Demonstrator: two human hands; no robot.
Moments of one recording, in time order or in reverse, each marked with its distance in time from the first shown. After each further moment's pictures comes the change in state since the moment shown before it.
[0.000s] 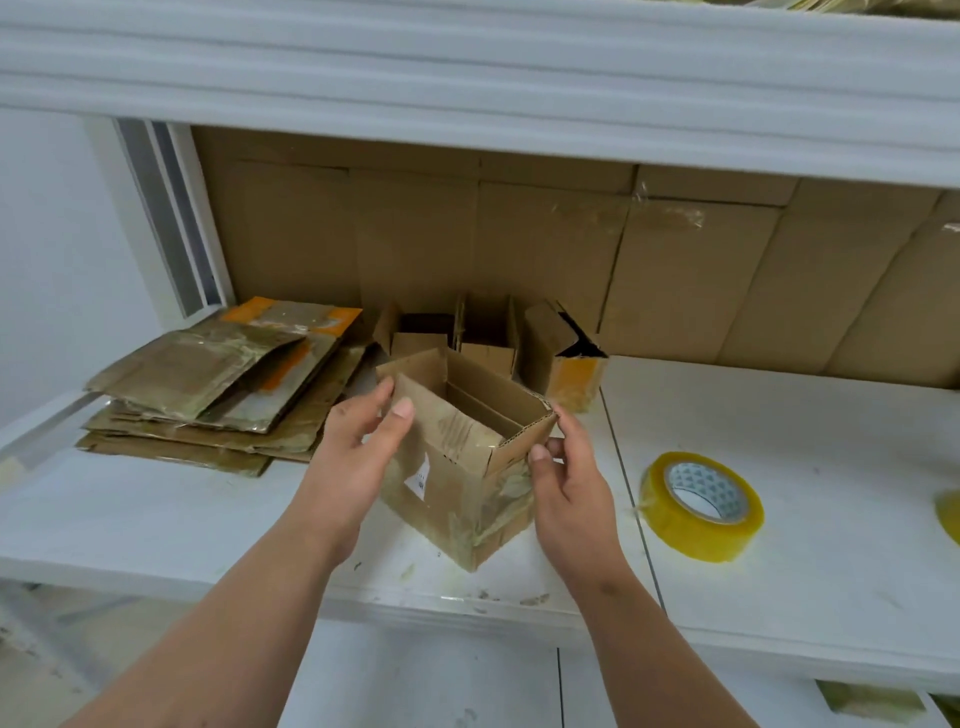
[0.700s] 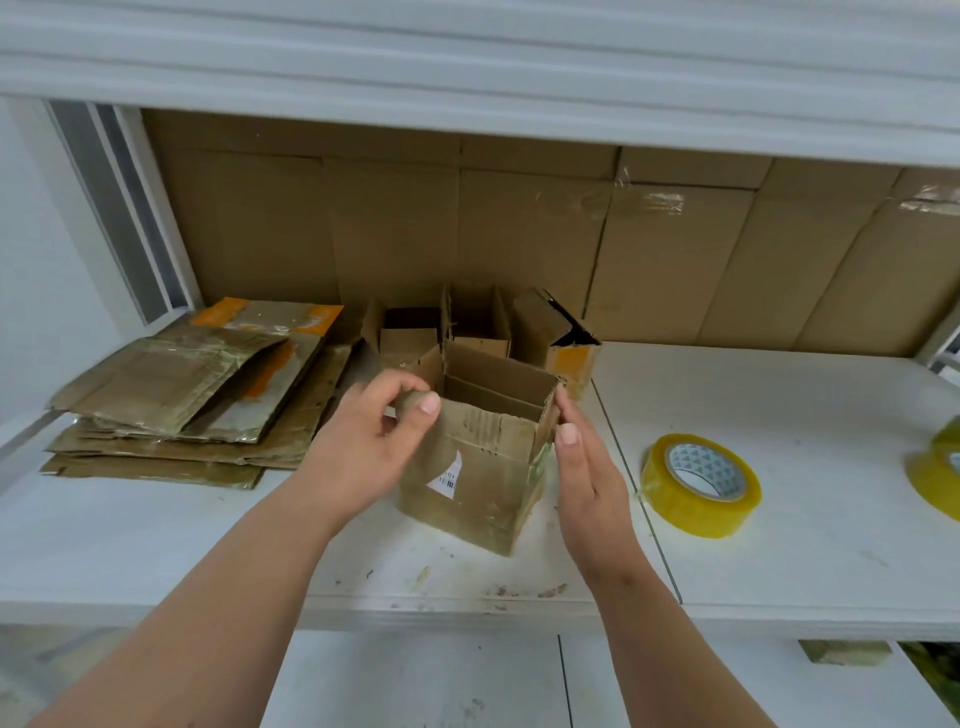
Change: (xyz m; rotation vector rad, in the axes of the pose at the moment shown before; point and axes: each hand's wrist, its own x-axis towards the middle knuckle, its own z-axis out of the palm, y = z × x) left_hand 0.026 0.015 -0.019 0.537 -0.232 0.192; right_hand -0.001 0.003 0.008 0.014 0.096 -0.057
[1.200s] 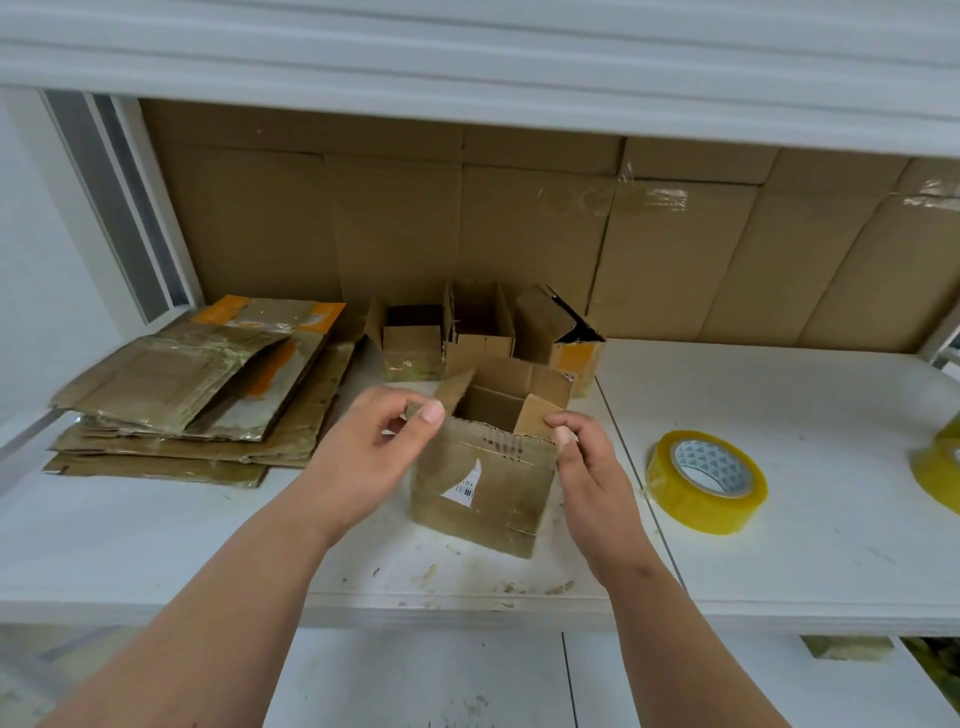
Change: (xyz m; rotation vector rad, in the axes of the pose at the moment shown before) left_hand -0.009 -0.002 -0.002 -0.134 -0.054 -0.007; right_hand 0.003 0.002 0.000 0.026 -0.035 0.102
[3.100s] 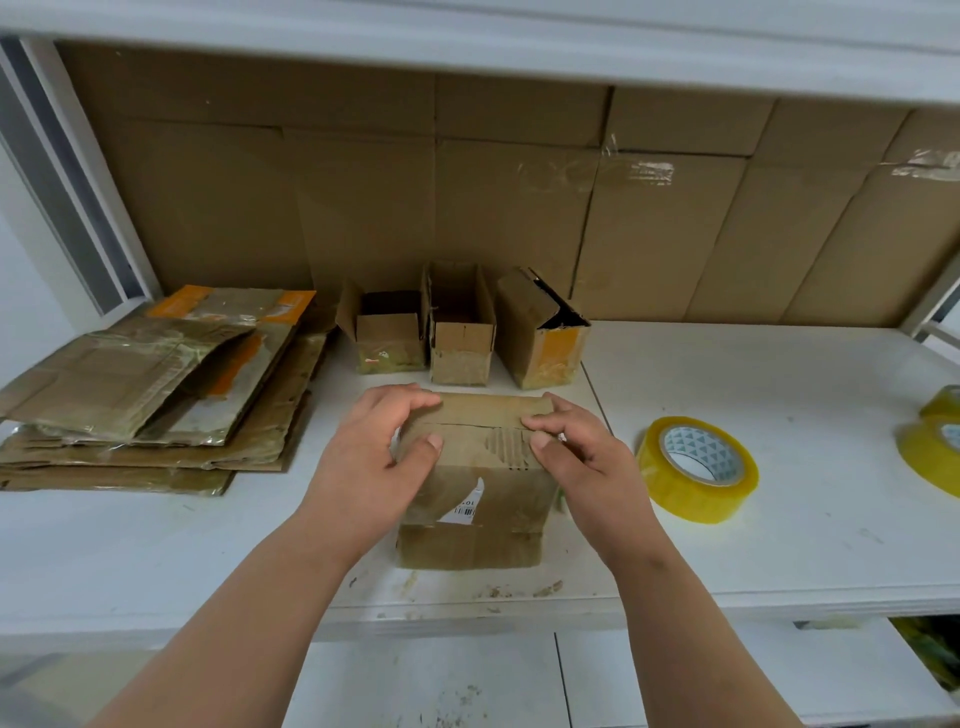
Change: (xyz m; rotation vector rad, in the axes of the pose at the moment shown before) left_hand 0.014 -0.019 0.030 0.142 0.086 0.189; right_hand 0.009 -0.012 -0.014 -0.037 -0.047 0.021
